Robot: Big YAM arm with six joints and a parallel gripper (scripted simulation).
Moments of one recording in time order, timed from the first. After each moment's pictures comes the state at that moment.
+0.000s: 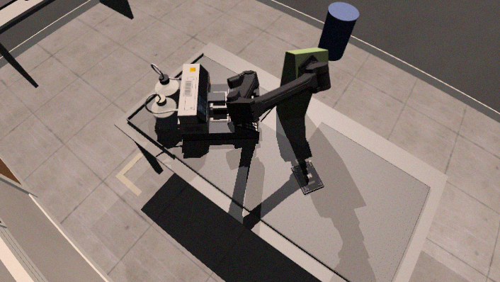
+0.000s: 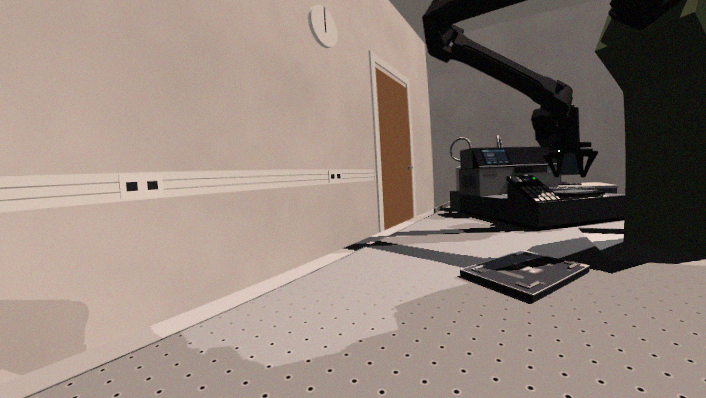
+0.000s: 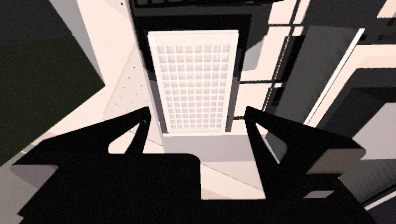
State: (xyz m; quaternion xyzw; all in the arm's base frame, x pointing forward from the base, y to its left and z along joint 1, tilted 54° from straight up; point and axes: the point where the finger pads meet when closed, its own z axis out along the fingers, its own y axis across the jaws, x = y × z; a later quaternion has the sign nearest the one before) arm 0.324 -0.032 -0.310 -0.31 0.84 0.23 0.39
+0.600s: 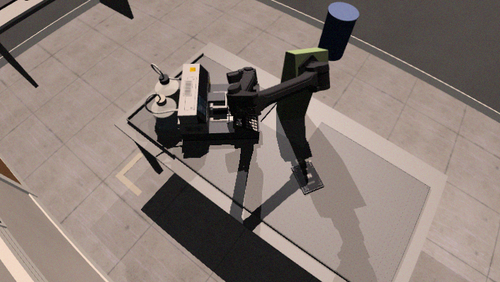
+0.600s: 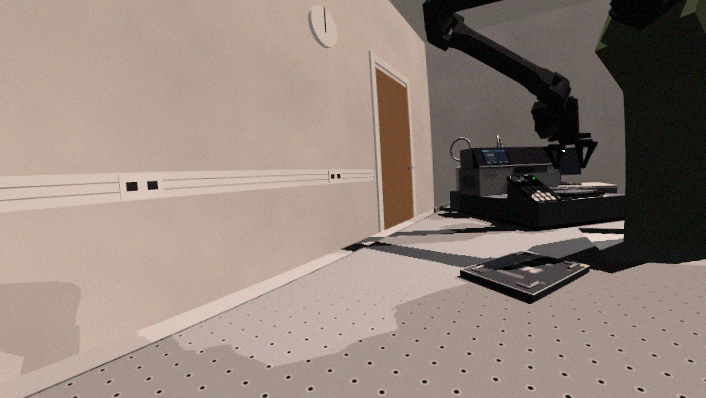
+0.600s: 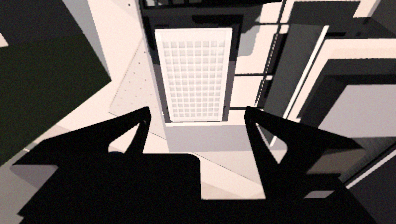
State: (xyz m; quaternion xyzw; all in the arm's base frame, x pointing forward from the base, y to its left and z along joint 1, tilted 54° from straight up) arm 0.311 -0.049 -0.294 -0.31 0.84 0.23 0.39
